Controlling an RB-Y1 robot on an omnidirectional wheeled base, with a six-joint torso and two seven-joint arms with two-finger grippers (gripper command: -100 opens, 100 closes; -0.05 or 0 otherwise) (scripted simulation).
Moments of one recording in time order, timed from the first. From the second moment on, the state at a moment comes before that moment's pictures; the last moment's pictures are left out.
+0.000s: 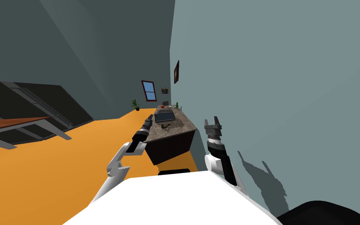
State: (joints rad) left arm 0.10 0.20 0.04 -2.02 -0.25 0.02 0.10; right arm 0.48 0.02 -0.01 -2.37 0.02 -0.38 -0.17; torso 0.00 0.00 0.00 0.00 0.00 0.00
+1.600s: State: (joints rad) left arm -0.18 0.23 0.13 -1.73 -0.27 0.44 0.20; right arm 0.48 0.02 -0.01 -2.37 0.02 -0.38 -0.17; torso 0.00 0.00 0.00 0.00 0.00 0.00
